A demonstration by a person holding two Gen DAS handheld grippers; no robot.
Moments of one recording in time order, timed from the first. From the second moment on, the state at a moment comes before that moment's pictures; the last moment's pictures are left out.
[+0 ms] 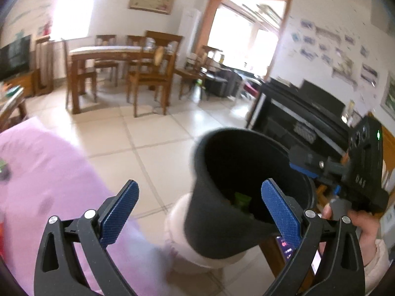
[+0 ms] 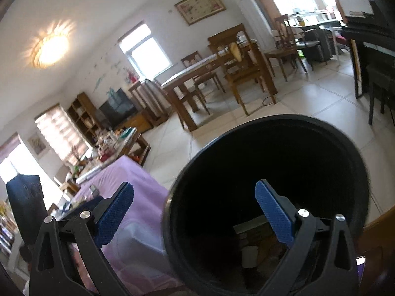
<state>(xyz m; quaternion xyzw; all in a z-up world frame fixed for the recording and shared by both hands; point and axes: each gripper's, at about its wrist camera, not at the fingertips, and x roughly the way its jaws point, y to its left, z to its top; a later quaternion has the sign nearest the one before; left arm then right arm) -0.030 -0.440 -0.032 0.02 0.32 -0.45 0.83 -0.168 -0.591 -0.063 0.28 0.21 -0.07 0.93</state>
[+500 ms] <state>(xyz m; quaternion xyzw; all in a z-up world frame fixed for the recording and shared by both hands) 0.074 -0.136 -0.011 -0.14 0.34 -0.22 0.90 -0.063 -0.434 -0.046 0.18 0.27 0.07 0.94</state>
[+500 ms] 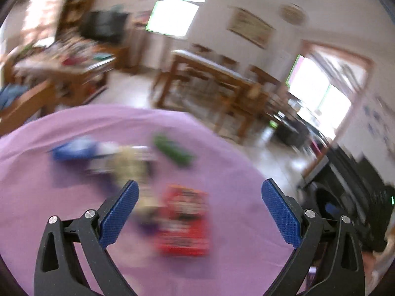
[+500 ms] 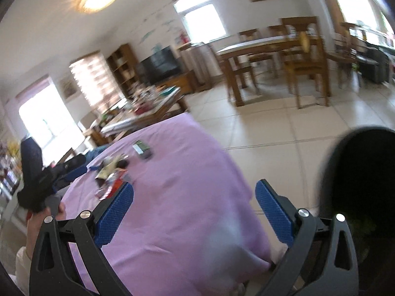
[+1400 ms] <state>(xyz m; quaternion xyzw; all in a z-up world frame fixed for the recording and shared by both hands) 0.213 -0.022 -0.075 -0.32 0.43 -0.17 0.83 0.180 -0.271 -0.074 -0.03 0.43 0.20 0.88</state>
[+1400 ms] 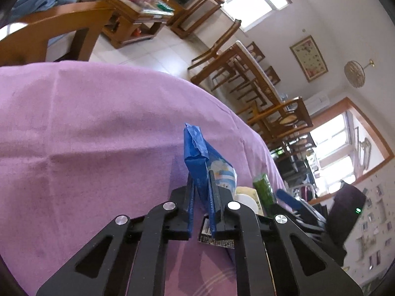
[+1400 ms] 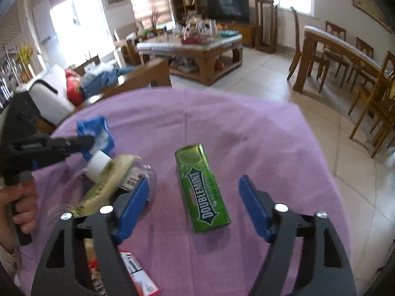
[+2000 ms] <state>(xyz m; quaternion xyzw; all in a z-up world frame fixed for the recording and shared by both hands) 0.166 -0.030 -0.019 -0.27 0.31 -0.23 0.88 0.086 -0.347 -0.028 0.15 0.33 0.22 0.91</state>
